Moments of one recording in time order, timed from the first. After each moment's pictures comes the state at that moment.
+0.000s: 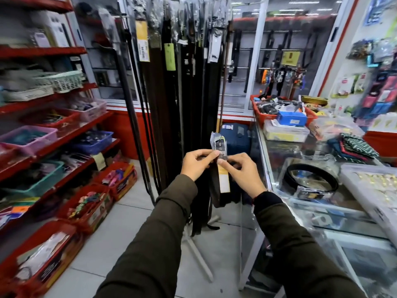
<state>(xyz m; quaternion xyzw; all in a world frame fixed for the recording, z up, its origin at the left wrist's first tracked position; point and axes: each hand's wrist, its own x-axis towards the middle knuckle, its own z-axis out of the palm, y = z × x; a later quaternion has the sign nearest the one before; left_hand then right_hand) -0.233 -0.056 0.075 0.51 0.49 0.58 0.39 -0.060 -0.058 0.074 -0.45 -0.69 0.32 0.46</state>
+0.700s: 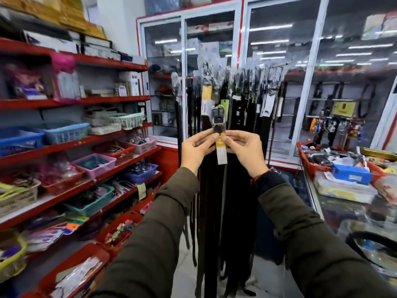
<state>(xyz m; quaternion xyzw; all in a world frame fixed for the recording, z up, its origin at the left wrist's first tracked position) -0.351 -0.073 0.234 0.45 0.35 0.75 0.34 -0.212 -0.012 0.241 -0.24 -0.68 0.40 0.56</state>
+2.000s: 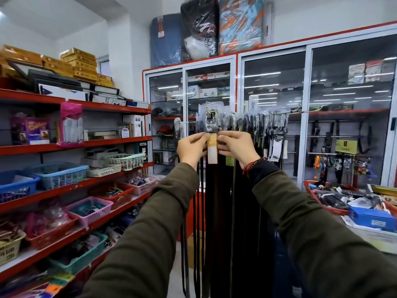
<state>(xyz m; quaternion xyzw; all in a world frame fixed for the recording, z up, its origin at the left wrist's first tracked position) -0.406 -0.002 0.353 0.43 0.43 0.76 0.22 -0.276 0.025 0.370 -0.26 -0.62 0.50 0.55</state>
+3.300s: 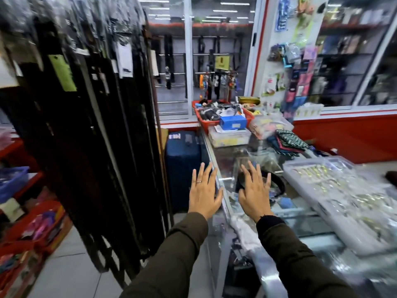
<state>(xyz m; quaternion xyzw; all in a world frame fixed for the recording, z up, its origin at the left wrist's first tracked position) -0.065 0.049 0.009 0.82 0.51 0.27 -0.03 0.108 0.017 0.011 -0.71 -0.65 -0.06 0.26</state>
